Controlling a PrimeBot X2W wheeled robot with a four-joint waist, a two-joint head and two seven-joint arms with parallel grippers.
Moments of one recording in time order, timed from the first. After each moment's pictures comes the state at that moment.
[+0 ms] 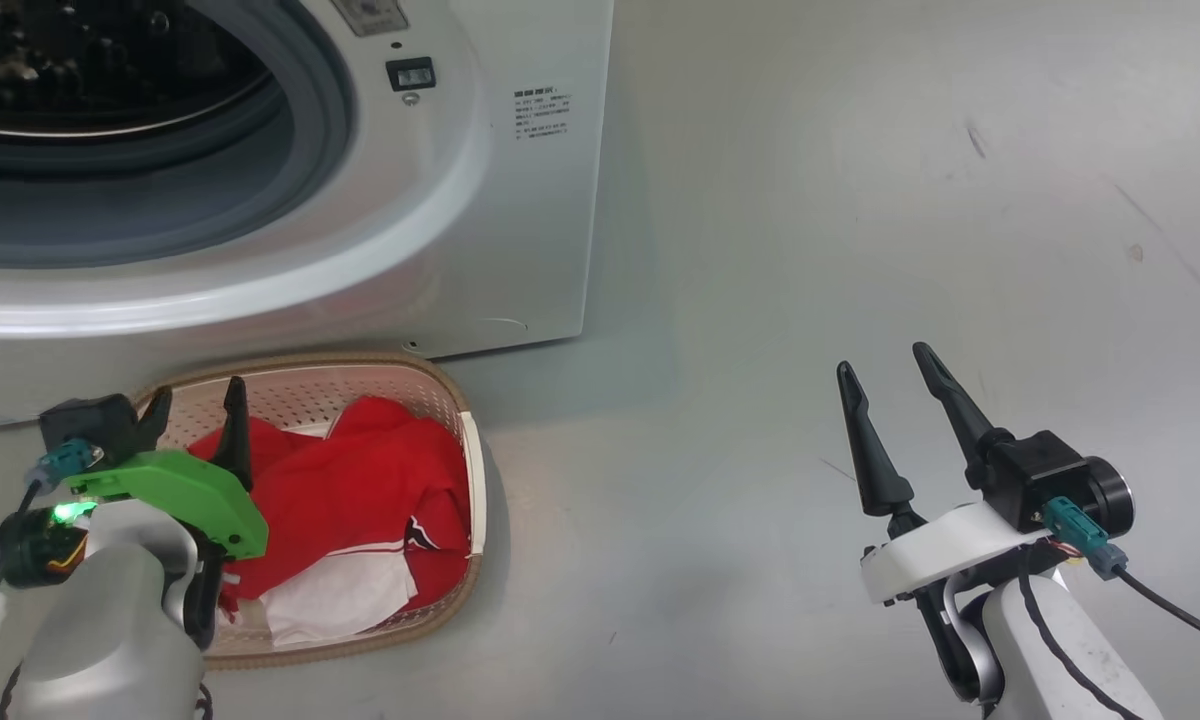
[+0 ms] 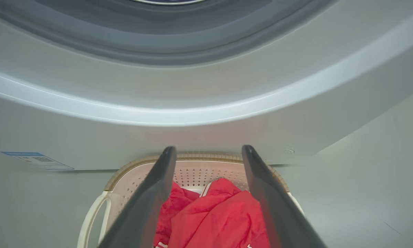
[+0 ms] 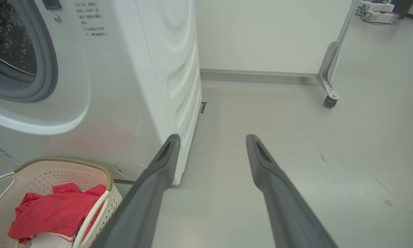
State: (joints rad) left arm -0.58 0.13 -0.14 0.98 -0.46 -0.12 -0.24; right arm -0.16 -0.10 0.28 0.20 0.26 0.00 -0.25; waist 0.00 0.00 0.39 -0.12
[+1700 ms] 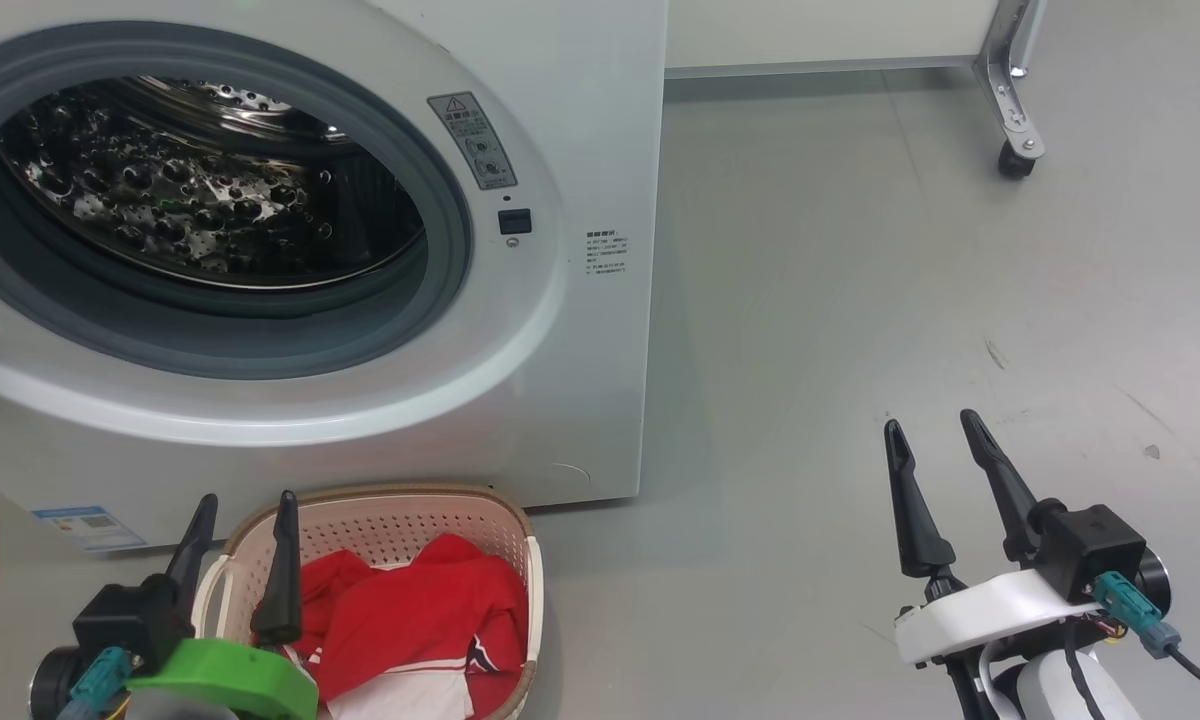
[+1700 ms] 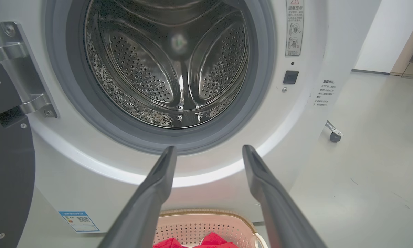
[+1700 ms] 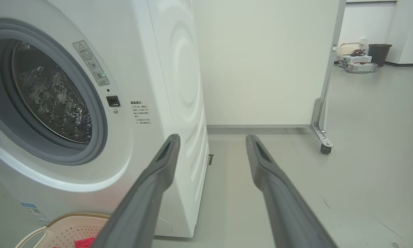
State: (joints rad) left arm -0.04 0.11 -0.11 0.27 -0.42 -0.12 -0.25; right arm -0.01 -0.08 0.20 0.11 0.30 0.00 -0.25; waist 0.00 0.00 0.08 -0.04
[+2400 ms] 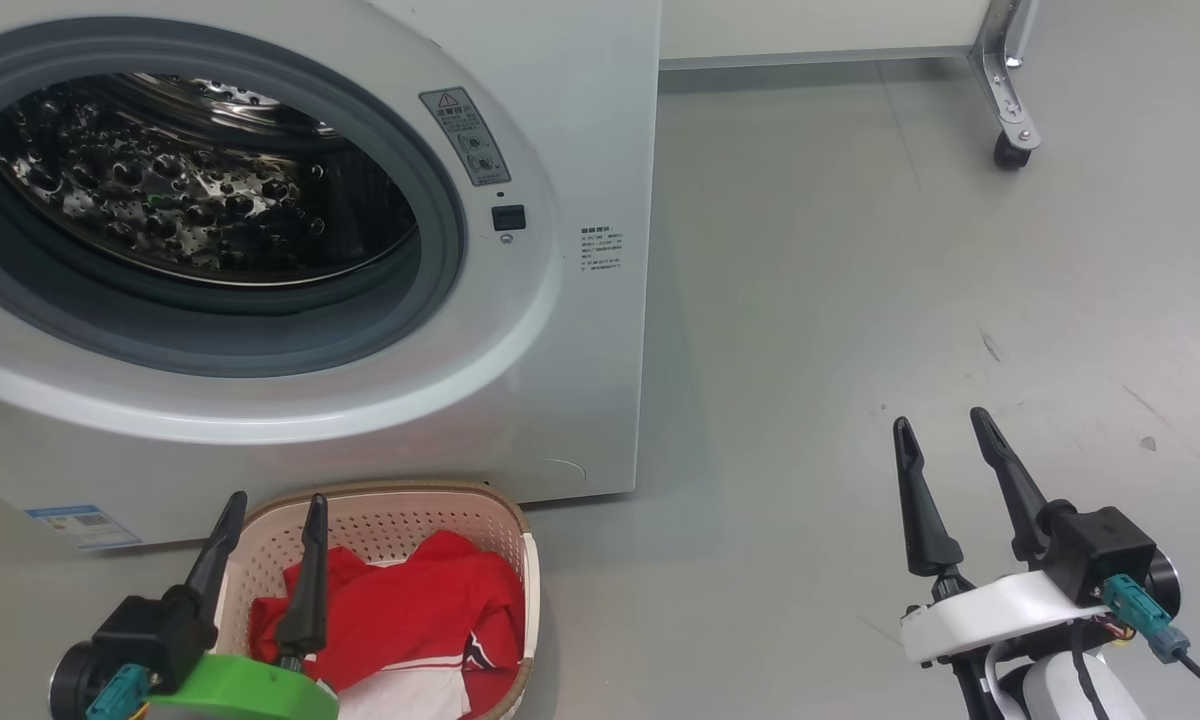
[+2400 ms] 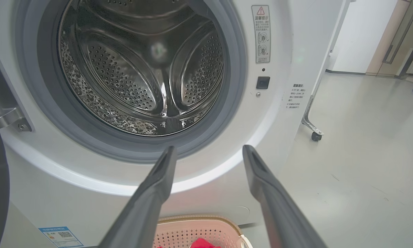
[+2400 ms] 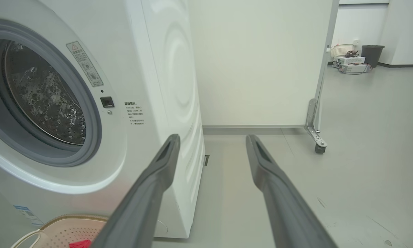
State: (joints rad) left arm 0.01 0.10 -0.13 0.17 -0.38 -0.12 -0.25; right arm 0.01 -0.08 0.18 0.09 0.29 0.00 -0.25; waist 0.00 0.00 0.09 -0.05
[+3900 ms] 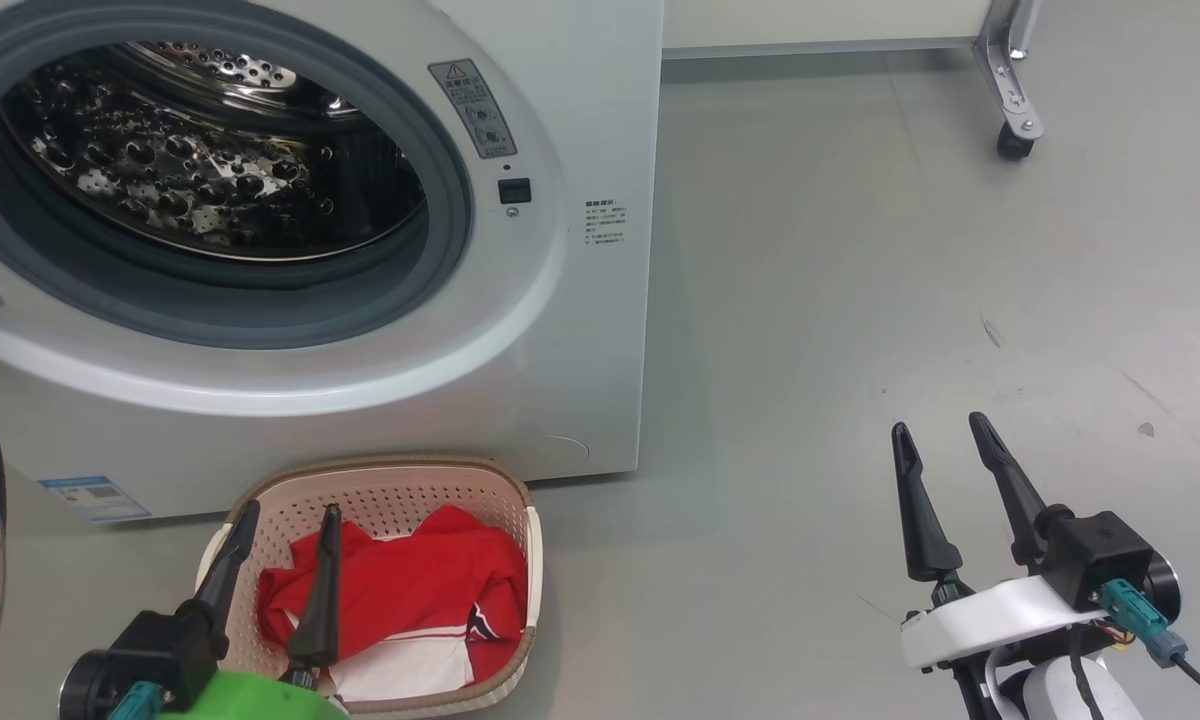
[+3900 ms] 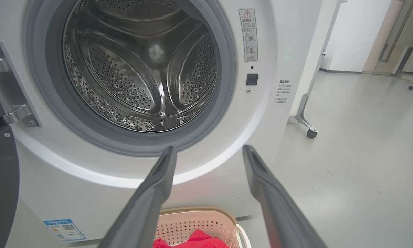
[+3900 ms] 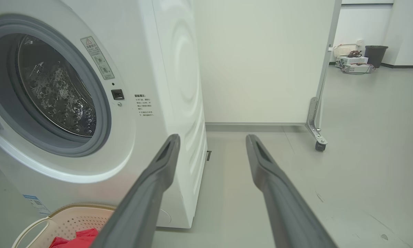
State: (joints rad) left arm 0.05 0.09 -0.12 0.12 -0.34 -0.12 -0.25; right arm 0.01 -0.07 0.18 0.09 0.27 0.01 -0.25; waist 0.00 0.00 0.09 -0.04
